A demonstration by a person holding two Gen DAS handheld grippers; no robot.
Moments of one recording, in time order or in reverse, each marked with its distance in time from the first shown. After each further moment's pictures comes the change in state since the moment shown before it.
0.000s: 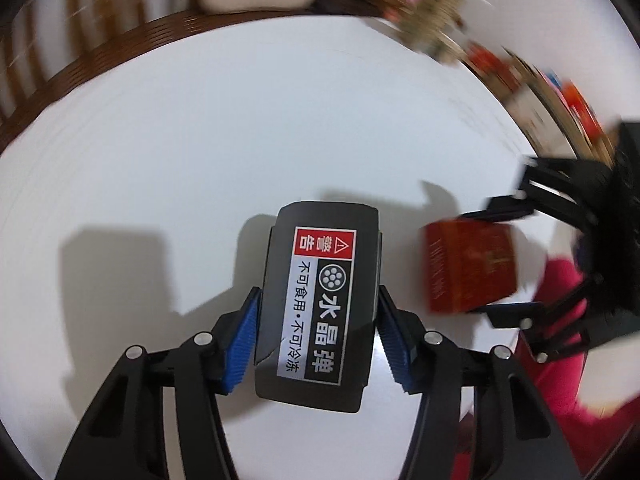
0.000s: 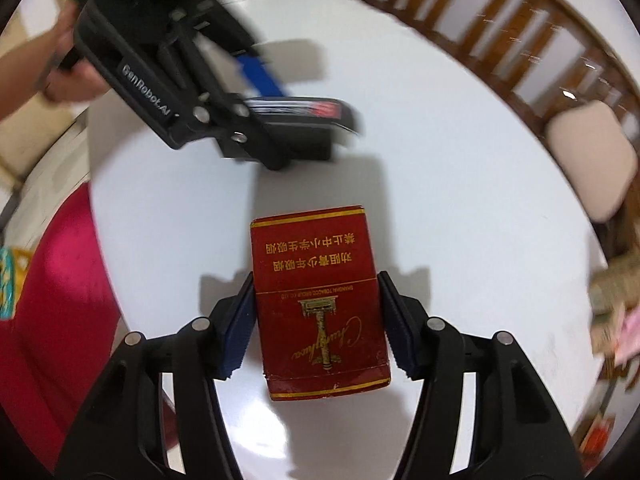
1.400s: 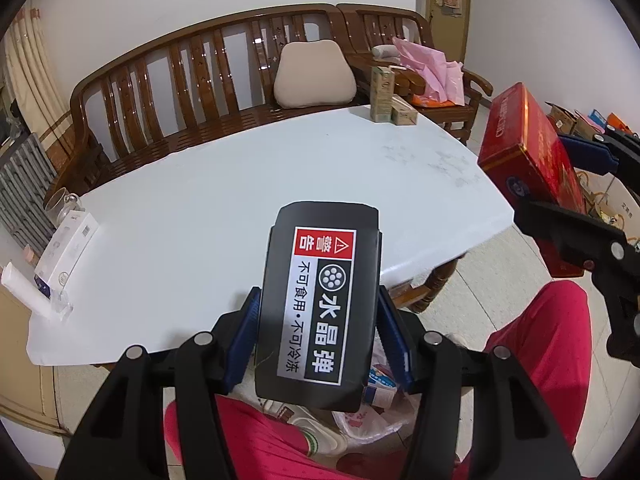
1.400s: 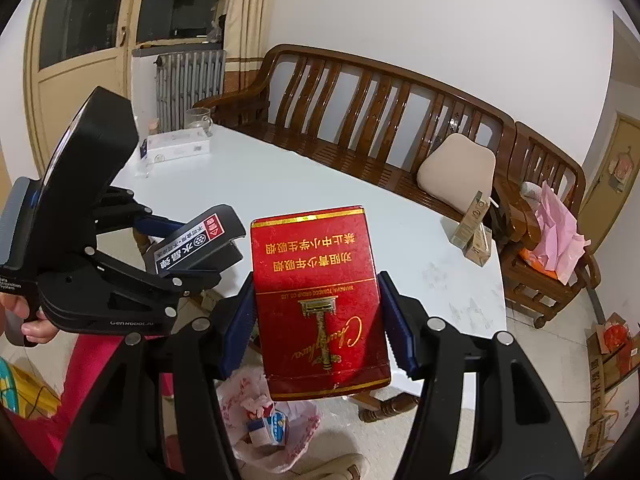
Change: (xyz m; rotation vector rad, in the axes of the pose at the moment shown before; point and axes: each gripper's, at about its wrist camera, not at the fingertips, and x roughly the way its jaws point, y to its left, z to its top) left arm -0.112 -0.245 -0.147 -0.041 -0.365 0.374; right arm -0.251 0.110 -0.131 0.279 -0.438 -0.301
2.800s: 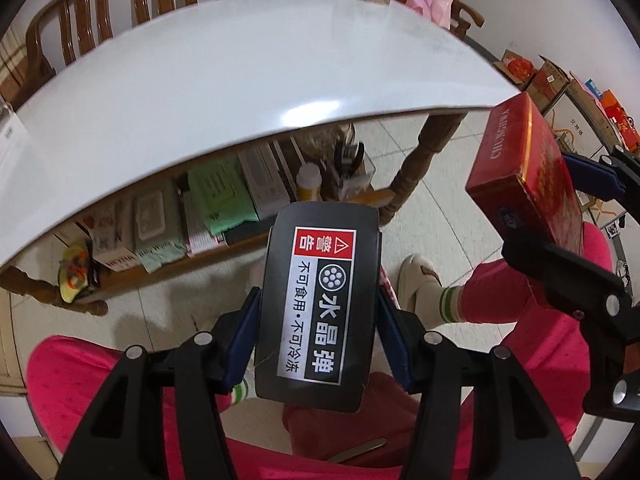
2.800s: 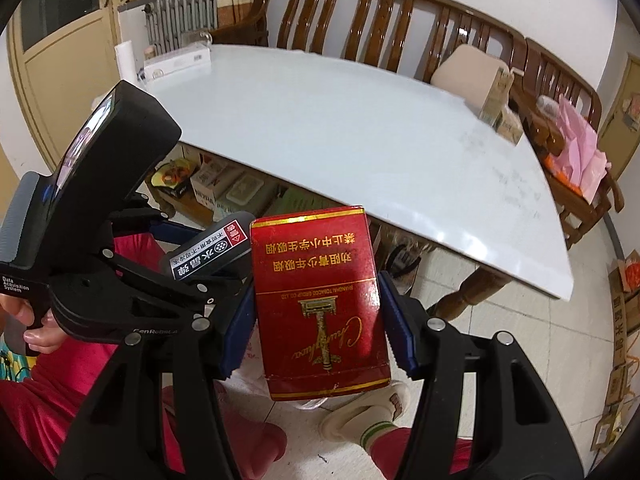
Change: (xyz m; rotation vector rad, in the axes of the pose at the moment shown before) left arm 0.109 -0.059 -0.096 -0.050 0.302 -0.148; right arm 0.059 0.025 -0.126 0.100 0.252 0.060
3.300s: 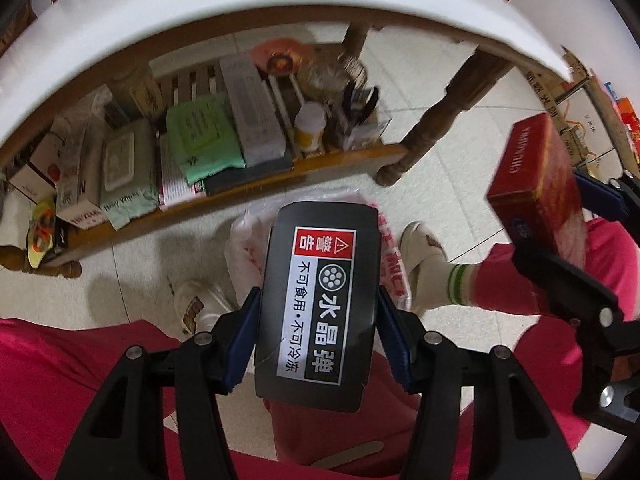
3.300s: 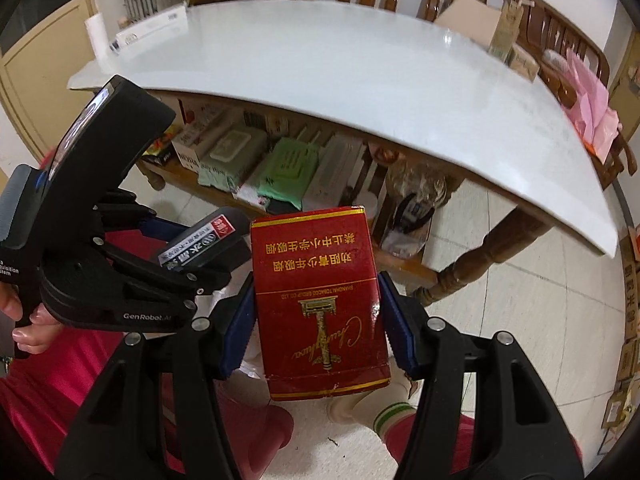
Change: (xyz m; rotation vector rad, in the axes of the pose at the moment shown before) left arm 0.083 0.013 -0.007 -0.072 0.175 -0.029; right arm 0.075 -0.017 -0.032 0.062 0.140 0.015
